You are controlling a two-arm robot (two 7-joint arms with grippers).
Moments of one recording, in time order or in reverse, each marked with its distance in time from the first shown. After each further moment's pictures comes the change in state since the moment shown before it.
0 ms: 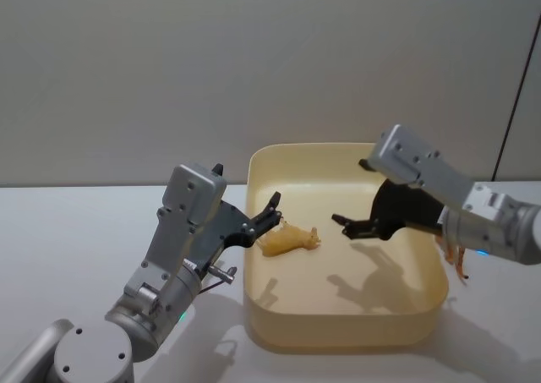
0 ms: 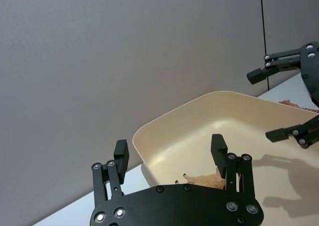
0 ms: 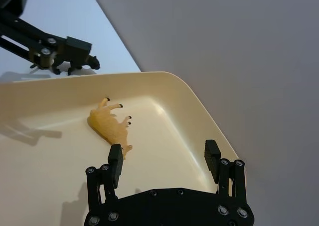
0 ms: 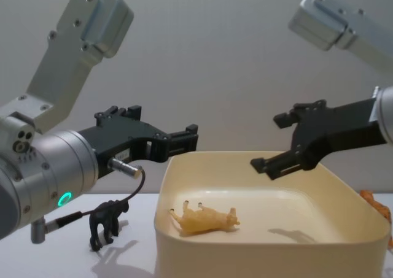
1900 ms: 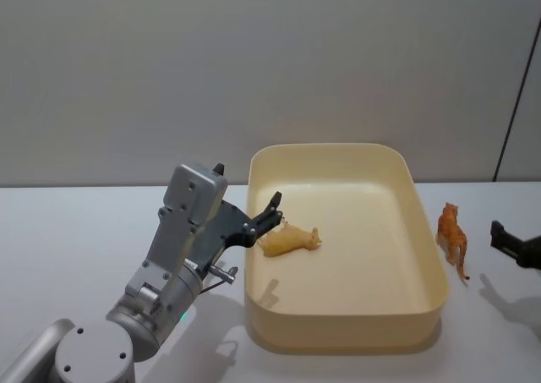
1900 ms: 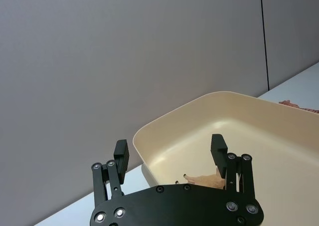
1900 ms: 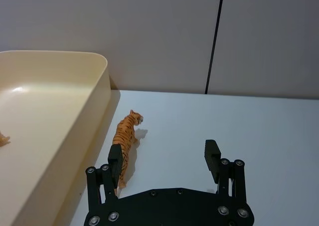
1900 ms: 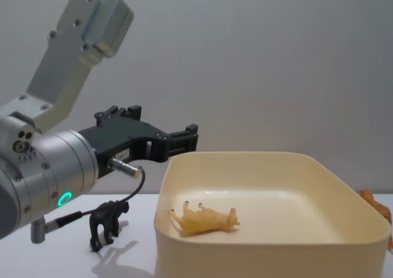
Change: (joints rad) left arm 0.000 0.000 0.000 0.000 0.000 0.000 0.000; right arm -0.388 0.124 0.224 -0.176 0.722 0.166 -0.711
